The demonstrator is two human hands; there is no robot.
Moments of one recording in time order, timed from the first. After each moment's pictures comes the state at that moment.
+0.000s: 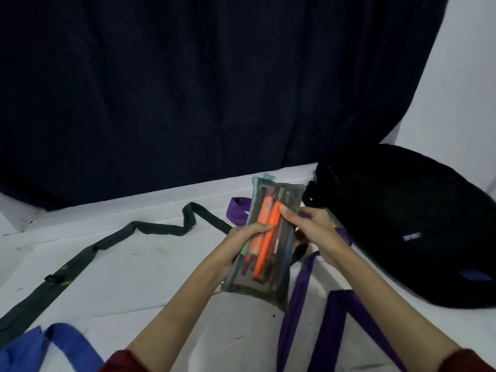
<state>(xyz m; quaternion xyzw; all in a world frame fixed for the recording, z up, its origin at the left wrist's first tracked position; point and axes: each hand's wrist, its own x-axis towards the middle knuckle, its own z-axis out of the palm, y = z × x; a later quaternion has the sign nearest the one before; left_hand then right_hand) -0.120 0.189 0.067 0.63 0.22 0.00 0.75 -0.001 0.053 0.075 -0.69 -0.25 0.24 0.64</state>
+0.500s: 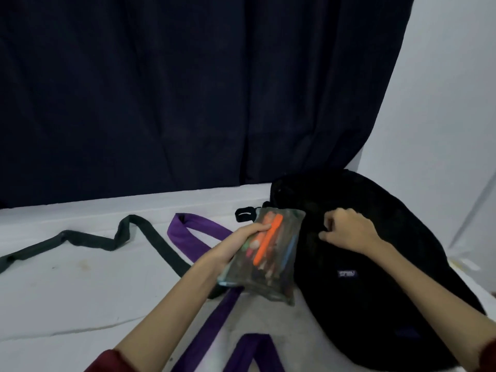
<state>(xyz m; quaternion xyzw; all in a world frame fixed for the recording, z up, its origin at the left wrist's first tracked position) 0.036 0.106 0.071 0.56 0.23 -0.03 0.80 0.195 -0.068 0.101 -0.93 -0.35 -0.01 0.11</state>
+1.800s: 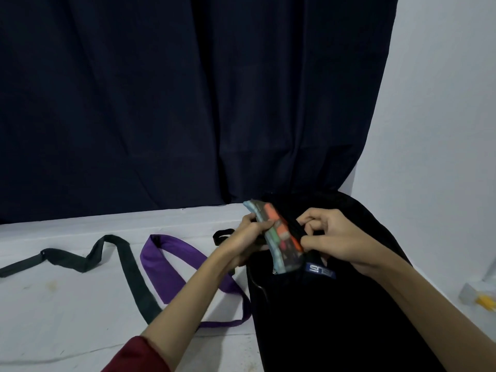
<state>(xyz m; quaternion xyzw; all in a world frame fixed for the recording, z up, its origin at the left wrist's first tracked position) 0.185 0.080 0.080 0.61 0.26 0.17 0.73 0.253 -0.098 0.144 -0.71 -0.44 0.26 0.48</state>
